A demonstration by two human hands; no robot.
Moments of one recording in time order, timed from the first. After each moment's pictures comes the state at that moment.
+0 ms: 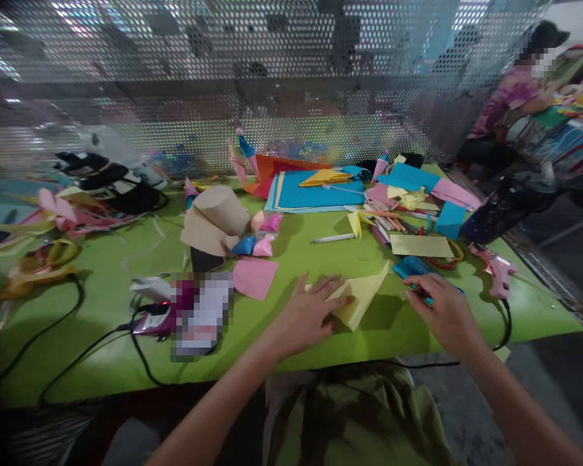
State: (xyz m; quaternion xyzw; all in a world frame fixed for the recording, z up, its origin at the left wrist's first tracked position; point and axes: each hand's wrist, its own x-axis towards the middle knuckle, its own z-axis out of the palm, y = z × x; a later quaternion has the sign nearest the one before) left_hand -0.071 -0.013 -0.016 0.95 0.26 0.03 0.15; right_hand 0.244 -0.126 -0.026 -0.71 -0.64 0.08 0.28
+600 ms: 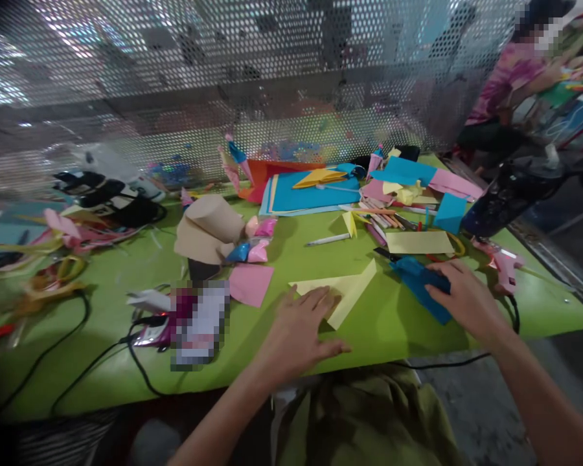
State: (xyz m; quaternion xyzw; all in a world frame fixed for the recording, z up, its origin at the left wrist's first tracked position) left_hand -0.066 -0.037 0.007 0.91 0.36 0.05 0.21; right_hand 0.306 -0.121 -0.041 -0.77 -0.60 0.09 0.20
